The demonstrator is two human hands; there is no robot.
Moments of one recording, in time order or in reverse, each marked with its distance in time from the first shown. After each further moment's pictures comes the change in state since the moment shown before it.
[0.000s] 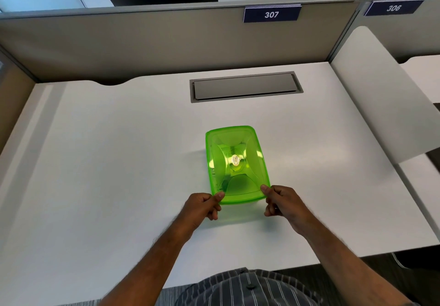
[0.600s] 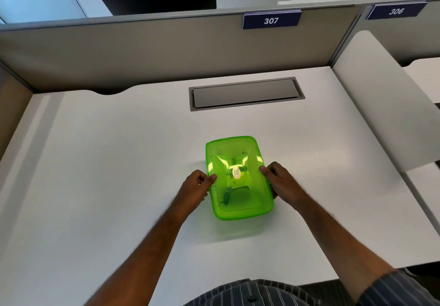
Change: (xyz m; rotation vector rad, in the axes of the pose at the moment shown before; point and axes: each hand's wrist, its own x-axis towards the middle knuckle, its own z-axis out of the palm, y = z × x) left_hand 0.064 0.050 -0.026 0.231 0.204 0.091; right_hand 0.074 -0.051 -0.002 -0.317 0.091 -0.147
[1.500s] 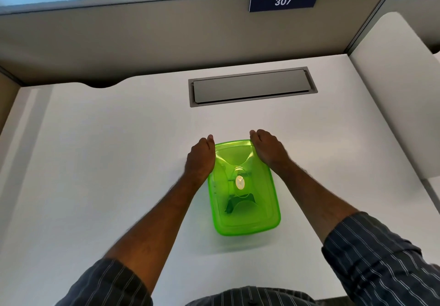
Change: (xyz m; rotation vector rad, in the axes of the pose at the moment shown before) left_hand 0.107 0.060 0.018 0.426 0.263 0.022; right_hand 0.115 -0.074 0.022 -0.455 0.122 -0.021
